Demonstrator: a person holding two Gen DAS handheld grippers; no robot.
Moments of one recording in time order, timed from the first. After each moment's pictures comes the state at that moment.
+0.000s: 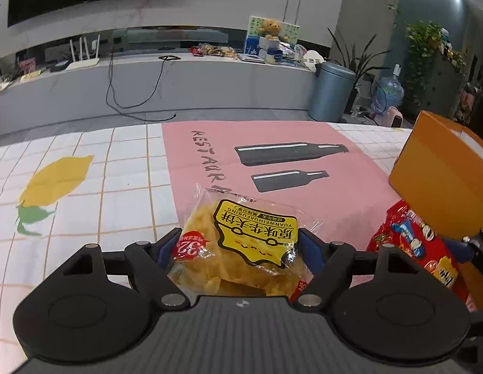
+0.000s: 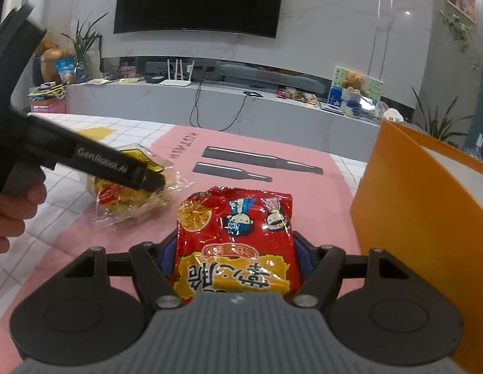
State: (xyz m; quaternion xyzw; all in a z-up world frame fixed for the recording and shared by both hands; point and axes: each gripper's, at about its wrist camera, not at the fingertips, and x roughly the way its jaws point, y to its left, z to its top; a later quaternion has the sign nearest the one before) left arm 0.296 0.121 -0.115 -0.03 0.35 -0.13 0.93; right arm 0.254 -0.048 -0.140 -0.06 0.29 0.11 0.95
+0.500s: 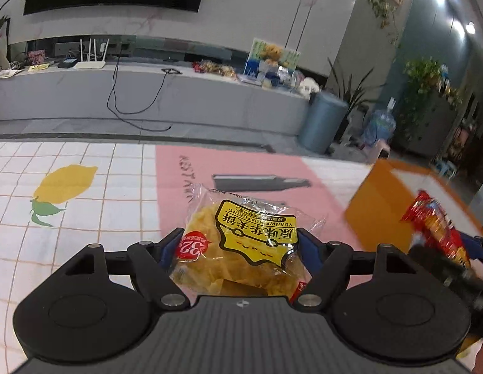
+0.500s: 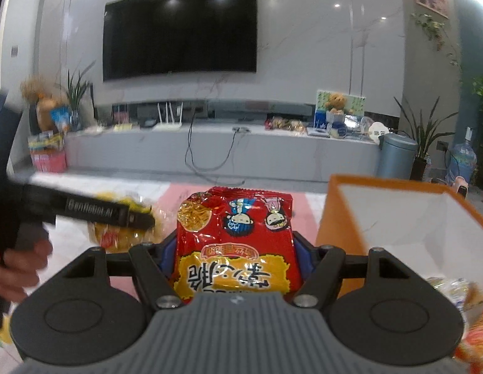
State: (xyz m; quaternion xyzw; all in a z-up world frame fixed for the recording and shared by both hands) left arm 0.255 0.116 -0.064 -0.09 0.32 -0.14 0.93; right arm 0.215 -0.104 -0.054 0.03 0.23 0.09 0.97
